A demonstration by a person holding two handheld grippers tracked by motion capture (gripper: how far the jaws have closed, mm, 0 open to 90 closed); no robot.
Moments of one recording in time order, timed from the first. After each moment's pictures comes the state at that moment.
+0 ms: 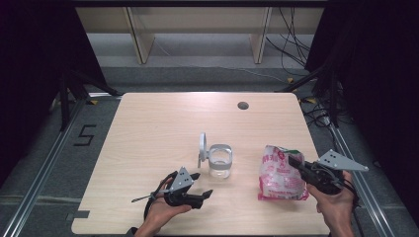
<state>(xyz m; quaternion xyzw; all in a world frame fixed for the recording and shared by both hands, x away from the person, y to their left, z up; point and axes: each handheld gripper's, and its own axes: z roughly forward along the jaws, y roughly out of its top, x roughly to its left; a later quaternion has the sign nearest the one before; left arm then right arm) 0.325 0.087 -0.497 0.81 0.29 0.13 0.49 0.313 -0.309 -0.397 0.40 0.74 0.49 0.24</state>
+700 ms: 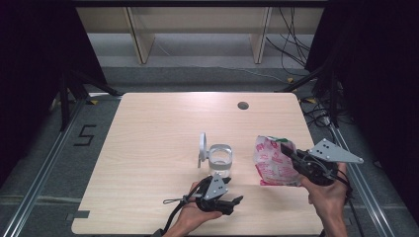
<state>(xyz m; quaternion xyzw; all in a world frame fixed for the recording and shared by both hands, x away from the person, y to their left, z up) 0.315 0.003 -0.498 0.82 0.23 0.13 0.51 0.317 -0.277 -0.361 0.36 0.73 0.50 0.28</state>
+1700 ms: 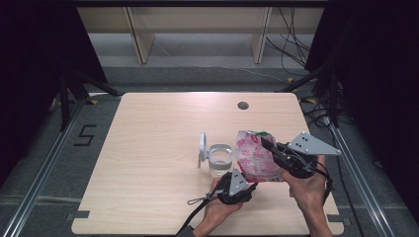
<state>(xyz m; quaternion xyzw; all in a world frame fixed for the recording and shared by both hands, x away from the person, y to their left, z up) 0.336 -0.054 -0.517 0.80 0.25 0.20 0.51 0.330 -0.235 -0.351 0.33 0.74 0.52 0.27</state>
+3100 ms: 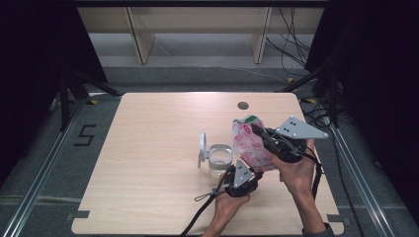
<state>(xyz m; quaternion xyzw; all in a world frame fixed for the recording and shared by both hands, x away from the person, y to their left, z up) 0.348 -0.071 -0.499 0.75 0.29 0.18 0.57 0.356 -0.210 -0.330 0.30 0.74 0.52 0.29</state>
